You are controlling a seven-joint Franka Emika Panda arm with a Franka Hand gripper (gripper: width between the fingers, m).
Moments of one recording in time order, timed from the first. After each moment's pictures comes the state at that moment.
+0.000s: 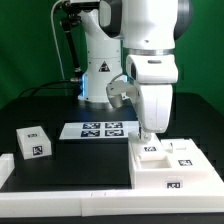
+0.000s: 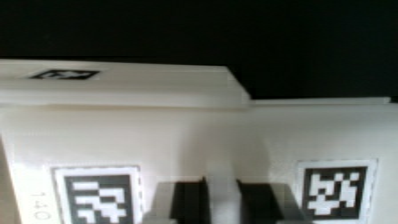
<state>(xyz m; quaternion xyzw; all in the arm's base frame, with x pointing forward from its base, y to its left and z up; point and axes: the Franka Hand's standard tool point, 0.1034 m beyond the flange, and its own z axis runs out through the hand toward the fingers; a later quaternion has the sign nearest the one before) 0.527 0.057 0.061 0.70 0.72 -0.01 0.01</state>
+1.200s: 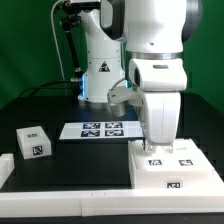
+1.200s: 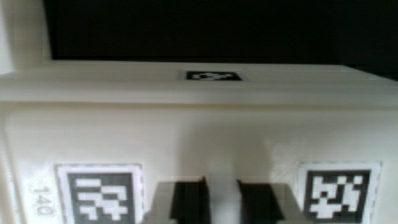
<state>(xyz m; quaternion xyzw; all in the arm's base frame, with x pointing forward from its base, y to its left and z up) 0.580 0.056 0.060 0.70 0.71 -0.03 0.01</state>
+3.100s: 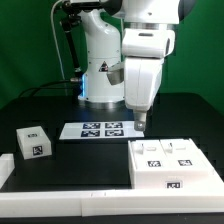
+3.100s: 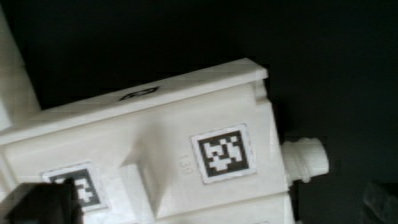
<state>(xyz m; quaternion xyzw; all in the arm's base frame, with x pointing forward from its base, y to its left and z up) 0.537 0.056 0.097 0.79 0.61 -0.01 0.03</state>
